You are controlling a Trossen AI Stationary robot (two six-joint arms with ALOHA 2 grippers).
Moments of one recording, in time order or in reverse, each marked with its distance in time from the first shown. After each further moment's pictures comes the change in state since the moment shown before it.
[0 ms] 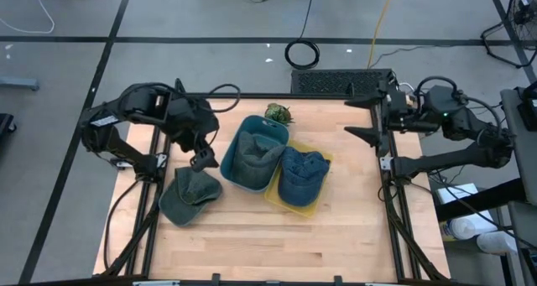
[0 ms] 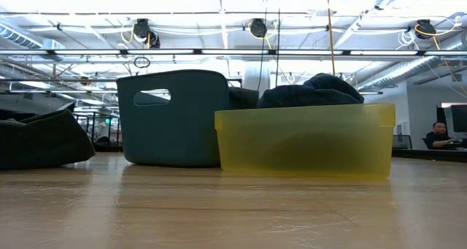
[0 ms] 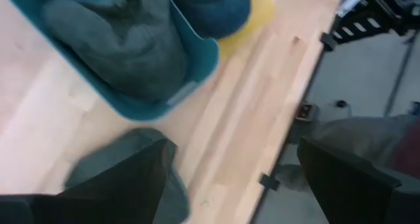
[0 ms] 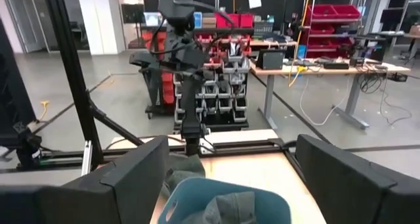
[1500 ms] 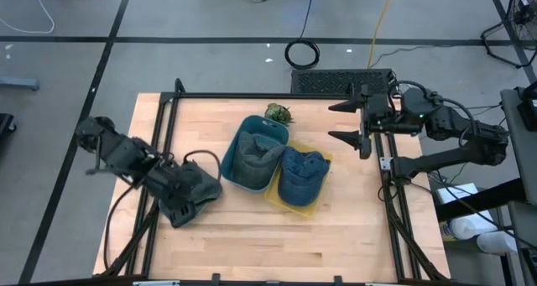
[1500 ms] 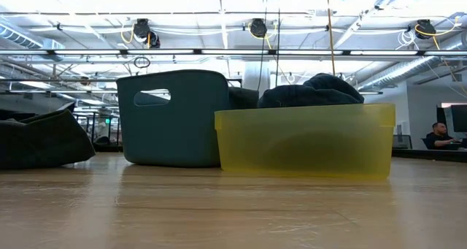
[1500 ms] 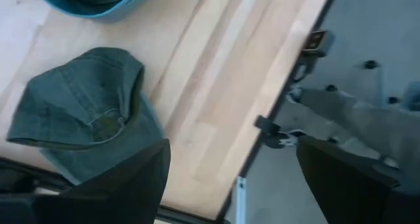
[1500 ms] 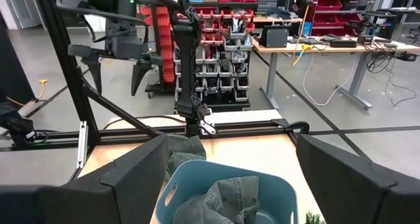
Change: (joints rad) left arm -0.540 -0.004 -0.125 0.000 -0.176 -0.475; right arm 0.000 0.102 0.000 0.012 -0.005 0.000
